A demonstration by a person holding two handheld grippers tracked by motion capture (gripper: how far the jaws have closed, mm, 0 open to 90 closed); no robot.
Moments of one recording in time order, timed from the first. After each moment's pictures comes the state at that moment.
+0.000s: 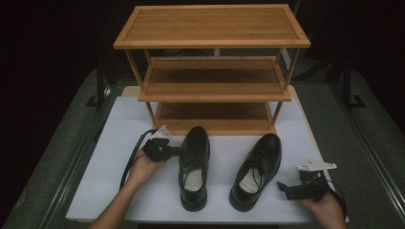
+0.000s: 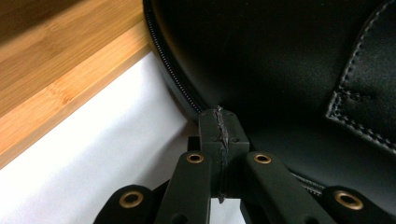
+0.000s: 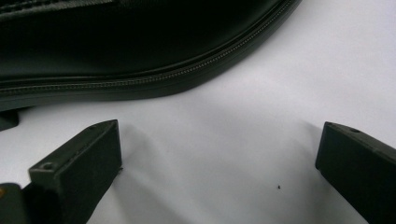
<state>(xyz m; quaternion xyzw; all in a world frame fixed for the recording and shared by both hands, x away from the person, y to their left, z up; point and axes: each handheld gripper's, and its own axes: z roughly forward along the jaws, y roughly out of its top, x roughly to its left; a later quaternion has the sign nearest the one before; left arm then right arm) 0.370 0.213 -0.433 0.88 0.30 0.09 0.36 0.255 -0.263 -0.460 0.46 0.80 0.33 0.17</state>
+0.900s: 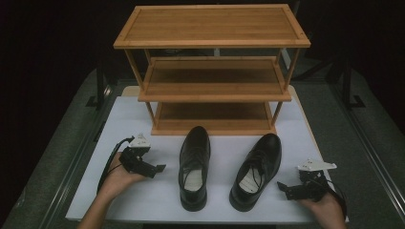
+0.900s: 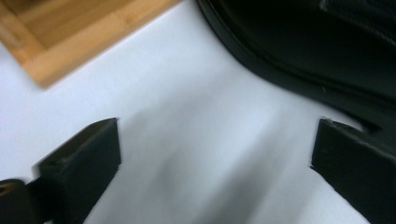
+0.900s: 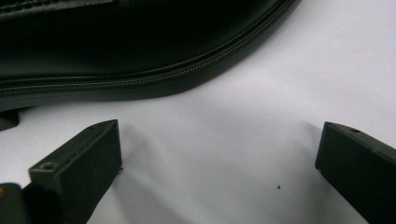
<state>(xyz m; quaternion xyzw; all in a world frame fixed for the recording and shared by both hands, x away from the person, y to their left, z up) 0.327 0.274 -0.421 0.87 0.33 0.11 0.34 0.255 -0.263 -0.460 0.46 0.80 0.33 0.17</state>
